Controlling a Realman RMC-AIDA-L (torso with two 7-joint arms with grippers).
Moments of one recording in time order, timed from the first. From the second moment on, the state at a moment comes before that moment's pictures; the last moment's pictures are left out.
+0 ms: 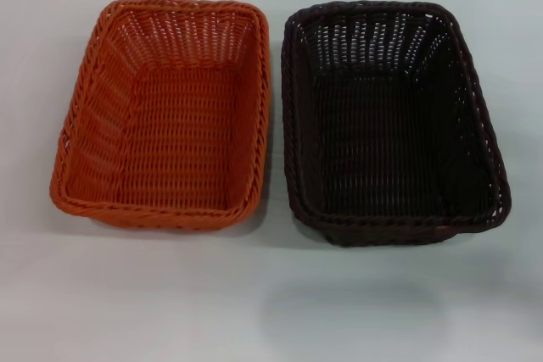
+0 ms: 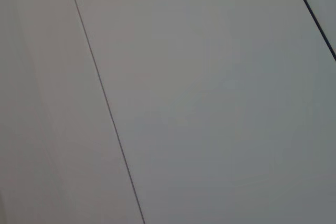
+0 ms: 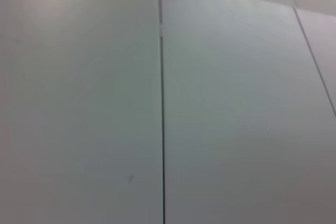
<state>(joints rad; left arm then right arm) -0.27 -2.06 1.16 0.13 -0.19 1.39 0.24 0.30 2.08 -2.12 -0.29 1.04 -1.70 -0.13</state>
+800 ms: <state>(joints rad) -0.27 -2.06 1.22 0.13 -0.18 1.41 0.15 0.29 2.09 -2.12 -0.33 1.04 -1.70 -0.08</state>
